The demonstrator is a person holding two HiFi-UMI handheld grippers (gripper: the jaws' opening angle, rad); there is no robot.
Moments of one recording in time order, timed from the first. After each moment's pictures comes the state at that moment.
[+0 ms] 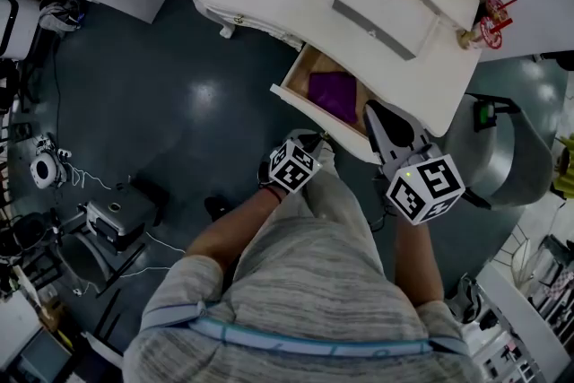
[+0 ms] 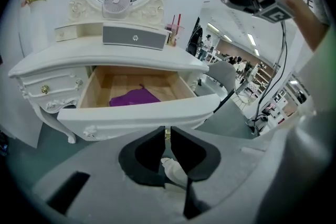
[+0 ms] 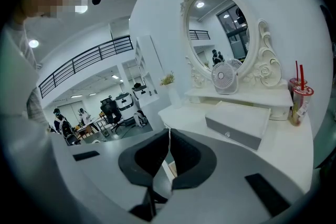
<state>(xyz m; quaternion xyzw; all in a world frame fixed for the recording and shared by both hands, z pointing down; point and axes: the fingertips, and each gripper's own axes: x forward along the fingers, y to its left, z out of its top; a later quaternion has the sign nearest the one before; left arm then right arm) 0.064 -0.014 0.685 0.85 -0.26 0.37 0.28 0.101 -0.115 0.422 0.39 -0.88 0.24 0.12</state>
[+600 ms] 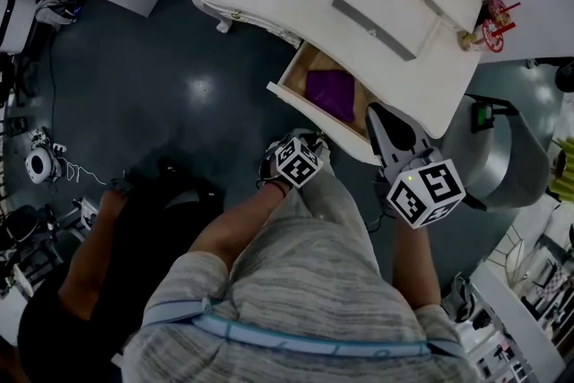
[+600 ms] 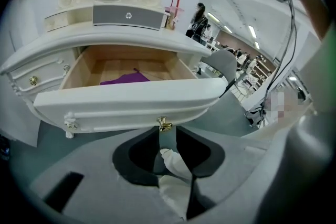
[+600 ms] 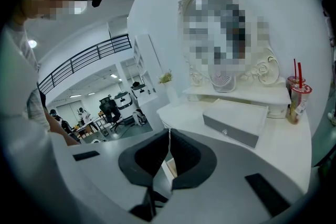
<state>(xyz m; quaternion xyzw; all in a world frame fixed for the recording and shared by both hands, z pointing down) 0.075 0.000 0.729 0.83 -0.23 0.41 0.29 0.105 -0.116 0.427 0.39 -0.88 0.24 0.13</state>
